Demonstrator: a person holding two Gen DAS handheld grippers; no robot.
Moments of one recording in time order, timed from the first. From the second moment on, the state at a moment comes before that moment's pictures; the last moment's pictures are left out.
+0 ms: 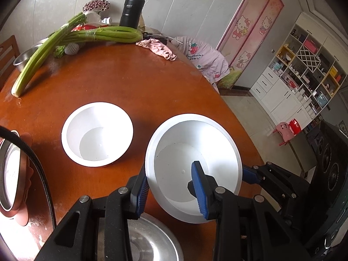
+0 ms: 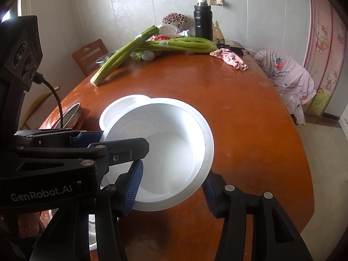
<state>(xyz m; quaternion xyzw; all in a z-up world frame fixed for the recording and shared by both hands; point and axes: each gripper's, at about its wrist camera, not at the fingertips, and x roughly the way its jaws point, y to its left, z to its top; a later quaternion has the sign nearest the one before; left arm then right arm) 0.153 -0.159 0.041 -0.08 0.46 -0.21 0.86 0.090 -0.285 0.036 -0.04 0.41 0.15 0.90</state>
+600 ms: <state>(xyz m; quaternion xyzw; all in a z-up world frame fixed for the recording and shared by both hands) 0.120 -0.139 0.070 -0.07 0.42 -0.20 0.88 0.062 -0.272 0.061 -0.04 0.38 0.17 0.91</state>
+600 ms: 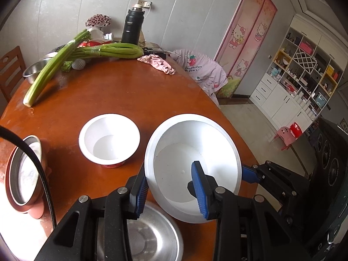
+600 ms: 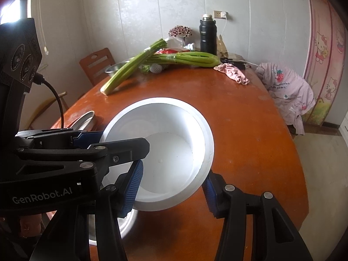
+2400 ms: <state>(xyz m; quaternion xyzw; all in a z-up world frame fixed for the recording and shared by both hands) 0.075 -0.062 -0.006 -0.11 0.49 -0.16 0.85 0.038 -0.185 -0.010 -0.07 0.49 0.23 0.84</state>
